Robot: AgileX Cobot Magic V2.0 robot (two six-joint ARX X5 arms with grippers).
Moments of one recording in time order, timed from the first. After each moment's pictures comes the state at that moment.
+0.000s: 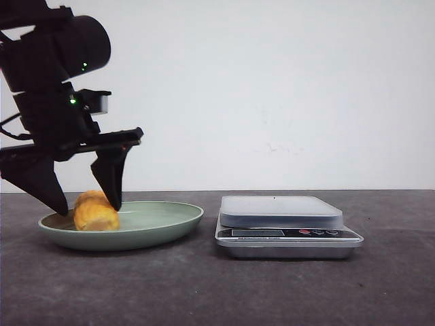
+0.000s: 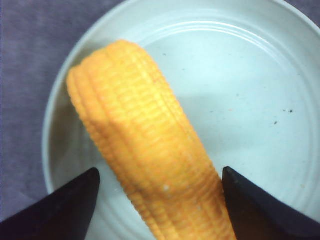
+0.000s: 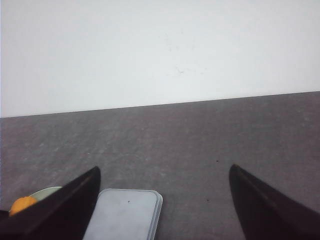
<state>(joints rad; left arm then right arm) -0.42 1.61 1.01 -0.43 -0.05 -0.30 0.01 0.55 0.94 -0.57 -0.24 0.21</state>
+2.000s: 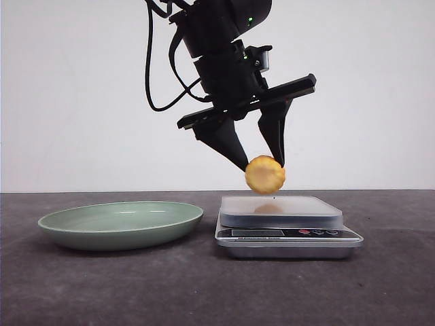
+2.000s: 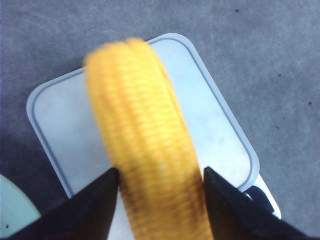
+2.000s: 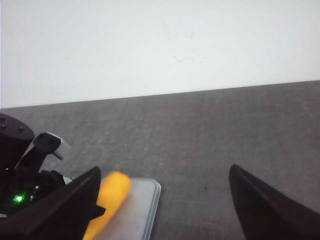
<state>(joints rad) -0.80 1.95 1.58 -0.54 -0.02 -0.30 0.01 0.55 0.94 -0.61 -0.24 0.21</state>
